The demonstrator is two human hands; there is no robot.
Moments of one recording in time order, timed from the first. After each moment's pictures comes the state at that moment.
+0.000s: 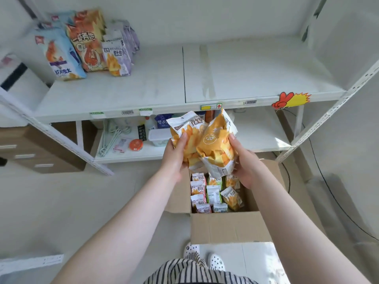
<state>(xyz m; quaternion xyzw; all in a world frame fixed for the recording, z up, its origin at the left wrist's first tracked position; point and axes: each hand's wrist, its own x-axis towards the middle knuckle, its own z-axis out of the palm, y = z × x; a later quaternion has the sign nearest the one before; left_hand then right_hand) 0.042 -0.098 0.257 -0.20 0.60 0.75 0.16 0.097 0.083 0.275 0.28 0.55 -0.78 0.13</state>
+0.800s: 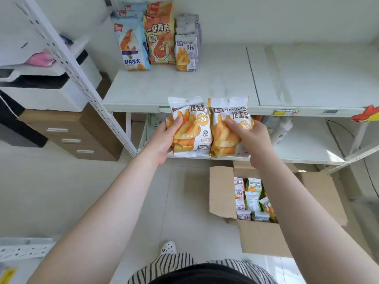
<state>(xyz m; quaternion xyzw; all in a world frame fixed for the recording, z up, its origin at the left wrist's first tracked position) -0.028 -0.399 0.300 -0.11 0.66 0.73 0.15 -0.003 -0.177 0.302 0.18 0.70 -0.69 0.00</state>
